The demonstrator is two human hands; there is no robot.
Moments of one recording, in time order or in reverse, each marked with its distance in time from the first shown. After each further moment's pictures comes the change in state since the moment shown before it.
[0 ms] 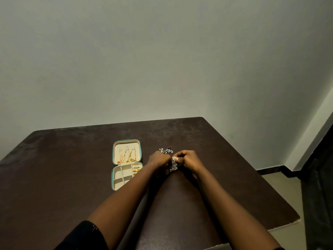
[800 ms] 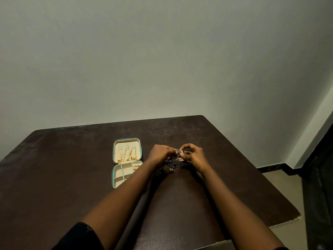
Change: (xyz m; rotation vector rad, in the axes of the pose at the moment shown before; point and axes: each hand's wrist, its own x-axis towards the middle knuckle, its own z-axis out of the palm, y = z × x) left_hand -0.022 0.004 -0.005 -0.380 -0.029 0.241; right_hand -0.003 0.003 -0.016 0.149 0.030 -0.145
